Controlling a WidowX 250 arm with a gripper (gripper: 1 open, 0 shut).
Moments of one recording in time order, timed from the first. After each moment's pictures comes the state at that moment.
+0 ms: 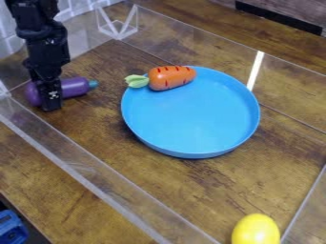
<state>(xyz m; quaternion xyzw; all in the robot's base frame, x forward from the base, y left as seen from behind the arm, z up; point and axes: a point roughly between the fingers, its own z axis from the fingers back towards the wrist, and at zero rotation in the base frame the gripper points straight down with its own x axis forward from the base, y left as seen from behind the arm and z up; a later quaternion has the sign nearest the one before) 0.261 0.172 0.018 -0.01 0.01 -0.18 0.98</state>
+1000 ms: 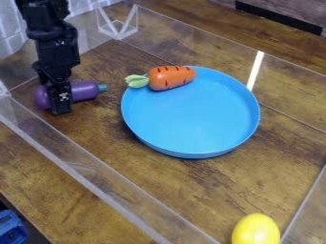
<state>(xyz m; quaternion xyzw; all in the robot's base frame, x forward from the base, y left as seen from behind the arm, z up) 0.266 0.156 0.020 -0.03 0.01 -0.18 0.98</state>
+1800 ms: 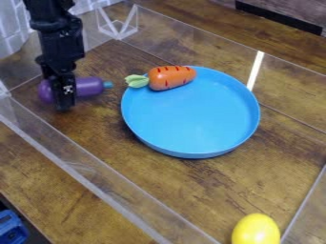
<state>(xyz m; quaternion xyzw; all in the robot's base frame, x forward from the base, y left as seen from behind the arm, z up) 0.277 0.144 0.040 -0.02 0.00 -0.19 0.98</state>
